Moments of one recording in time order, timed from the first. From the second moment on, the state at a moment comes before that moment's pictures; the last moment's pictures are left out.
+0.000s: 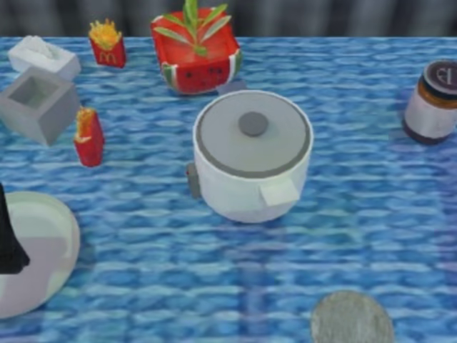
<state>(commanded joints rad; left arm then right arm) 0.00 0.00 0.00 0.00 0.00 0.00 -0.04 1.55 1.51 -1.02 0.01 -0.27</state>
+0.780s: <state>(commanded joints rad) 0.00 0.00 0.00 0.00 0.00 0.00 -0.02 2.61 2.75 -1.55 -0.03 -0.49</state>
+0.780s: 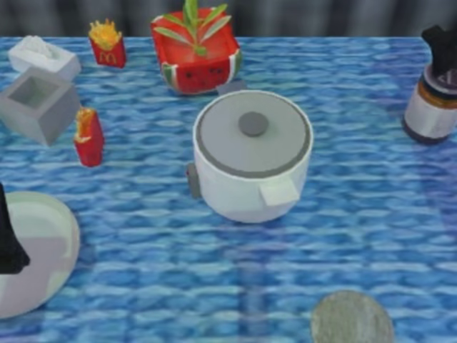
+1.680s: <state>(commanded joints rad) 0.00 0.00 0.00 0.00 0.00 0.00 -0.01 2.86 3.02 -1.65 -0.04 -0.52</state>
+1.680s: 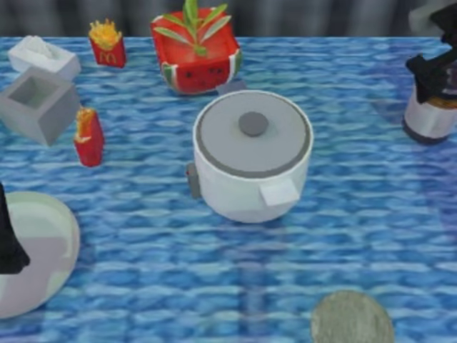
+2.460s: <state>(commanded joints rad) 0.00 0.00 0.00 0.00 0.00 0.00 0.00 3.02 3.24 -1.70 -0.04 -0.52</state>
